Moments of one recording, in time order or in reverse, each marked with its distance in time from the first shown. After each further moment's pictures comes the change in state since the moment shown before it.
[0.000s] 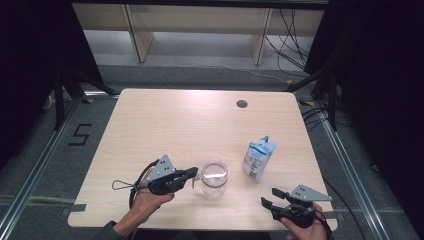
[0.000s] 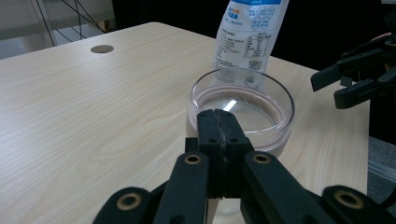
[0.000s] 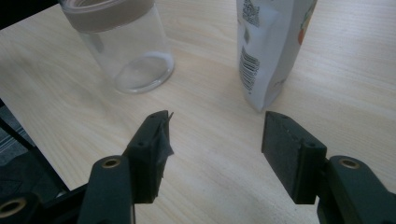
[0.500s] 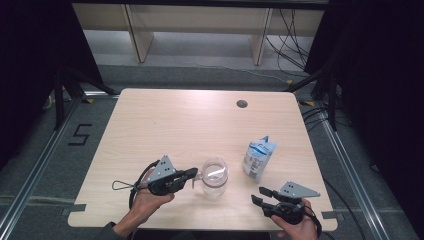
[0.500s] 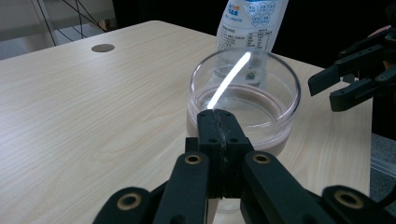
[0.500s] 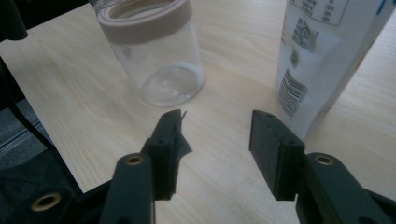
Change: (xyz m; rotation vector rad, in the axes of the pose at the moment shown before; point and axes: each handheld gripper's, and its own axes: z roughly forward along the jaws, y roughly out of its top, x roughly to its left) left arm -0.001 -0.001 -0.001 0.016 0.012 0.012; right arm 0.015 0.014 0.018 -0.008 0.078 -0.057
